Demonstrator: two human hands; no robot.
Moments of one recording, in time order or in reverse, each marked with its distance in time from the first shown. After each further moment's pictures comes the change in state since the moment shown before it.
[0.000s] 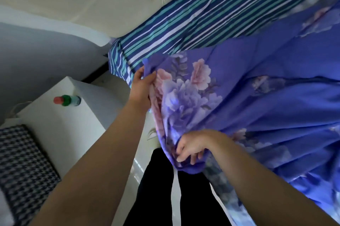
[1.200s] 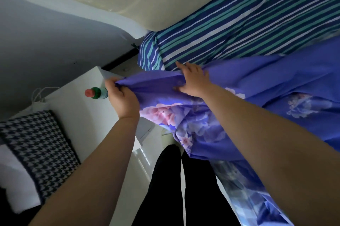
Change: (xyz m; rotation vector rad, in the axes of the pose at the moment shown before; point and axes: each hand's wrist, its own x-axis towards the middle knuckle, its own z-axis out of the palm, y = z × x) left_hand 0.007 0.051 -0.131 0.484 0.683 0.507; right_hand 0.100 -0.116 -0.164 -0.358 0.860 -0.074
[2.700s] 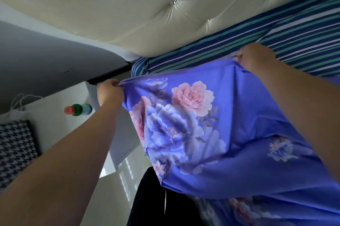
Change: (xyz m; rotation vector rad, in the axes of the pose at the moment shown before) left_hand 0.087 -0.005 0.070 0.521 -0.172 -0.291; right_hand 0.056 0.151 -0.203 -0.414 0.181 0.267
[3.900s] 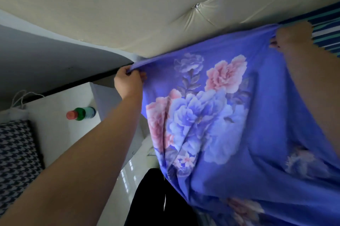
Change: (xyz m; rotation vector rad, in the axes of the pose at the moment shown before) left_hand 0.024 0.051 0.040 -0.612 0.123 -0.101; right_hand 0.101 0.012 -0.027 1.052 0.066 0.450
